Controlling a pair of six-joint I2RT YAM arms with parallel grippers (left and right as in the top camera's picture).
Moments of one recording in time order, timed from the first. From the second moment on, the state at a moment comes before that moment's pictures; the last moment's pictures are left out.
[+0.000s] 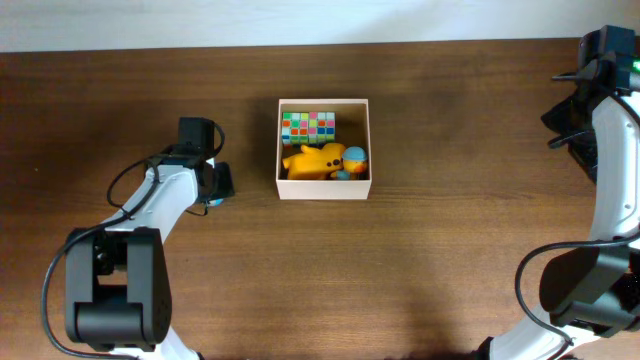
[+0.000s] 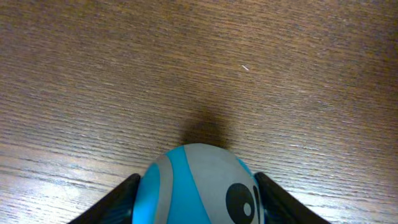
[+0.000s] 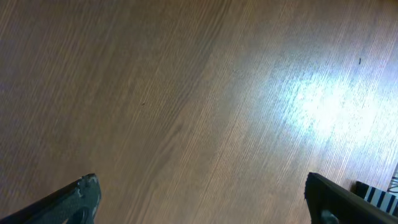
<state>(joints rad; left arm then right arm) -0.06 1.83 1.11 -0.53 -0.12 -0.23 -0.28 1.86 1.92 -1.44 0.39 0.86</state>
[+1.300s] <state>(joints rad) -0.16 1.65 1.48 -0.29 0.64 -0.23 -0.28 1.86 1.92 -1.44 0.39 0.86</state>
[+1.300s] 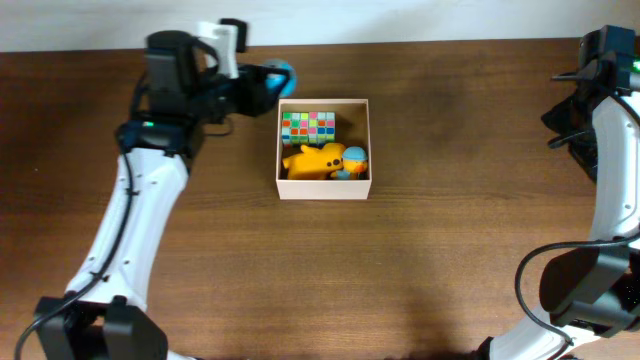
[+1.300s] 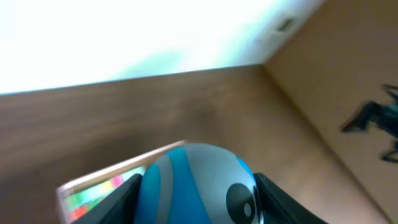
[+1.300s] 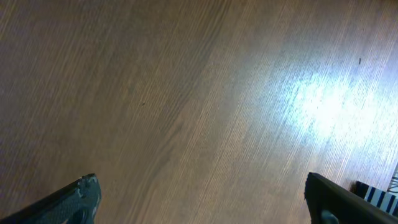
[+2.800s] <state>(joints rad) -0.42 1.93 1.48 -0.06 0.43 -0.26 -0.28 1.86 1.92 -1.44 0.39 0.86</state>
